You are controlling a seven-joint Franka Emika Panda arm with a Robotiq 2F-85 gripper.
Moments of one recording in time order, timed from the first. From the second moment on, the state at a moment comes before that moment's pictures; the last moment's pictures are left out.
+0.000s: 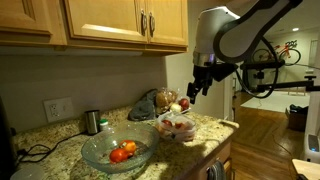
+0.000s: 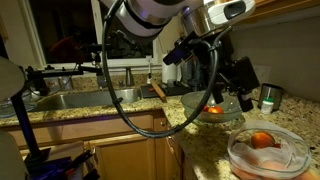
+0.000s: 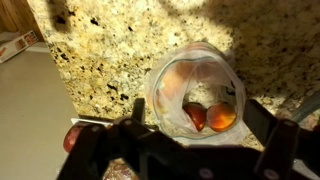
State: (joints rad) arm -0.29 -0.24 -0.02 -2.48 -0.41 2.56 0.30
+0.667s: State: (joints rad) arm -0.29 -0.09 -0.06 -2.37 -0.41 2.58 0.30
